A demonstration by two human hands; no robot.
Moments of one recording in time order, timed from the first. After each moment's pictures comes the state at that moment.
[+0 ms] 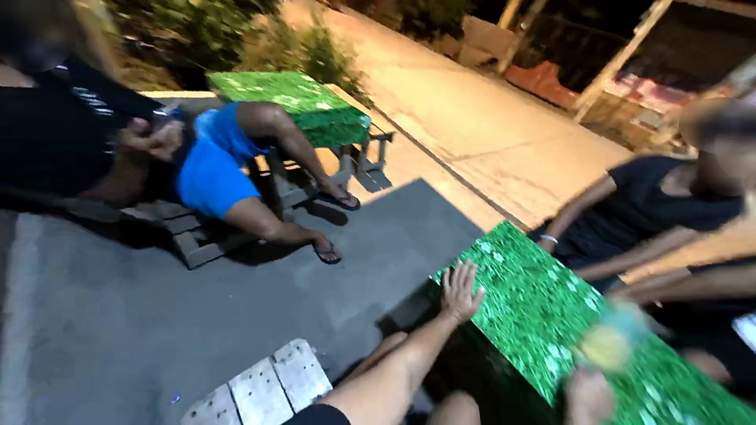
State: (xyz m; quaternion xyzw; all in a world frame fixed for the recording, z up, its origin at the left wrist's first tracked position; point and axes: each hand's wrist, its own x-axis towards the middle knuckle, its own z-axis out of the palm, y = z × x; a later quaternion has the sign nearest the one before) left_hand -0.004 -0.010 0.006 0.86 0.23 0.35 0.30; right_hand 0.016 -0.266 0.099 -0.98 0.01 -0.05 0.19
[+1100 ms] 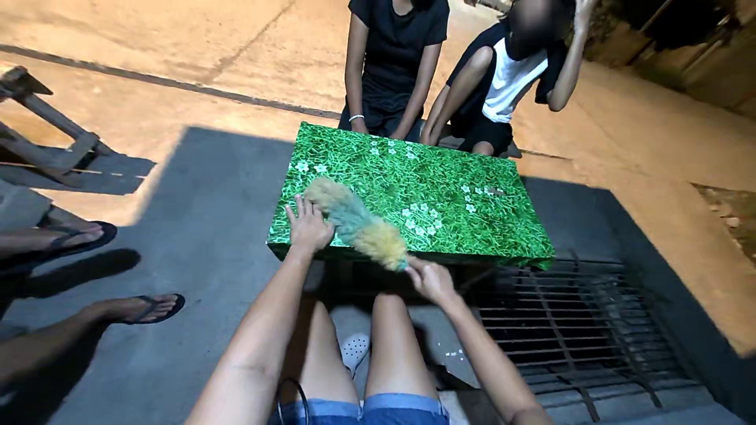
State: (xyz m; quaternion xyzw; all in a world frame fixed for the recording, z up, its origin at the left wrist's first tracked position) left_hand 0.023 0.023 0.020 0.99 0.07 0.03 0.15; right_hand -0.066 -0.294 0.065 -0.97 -0.14 0.12 0.15
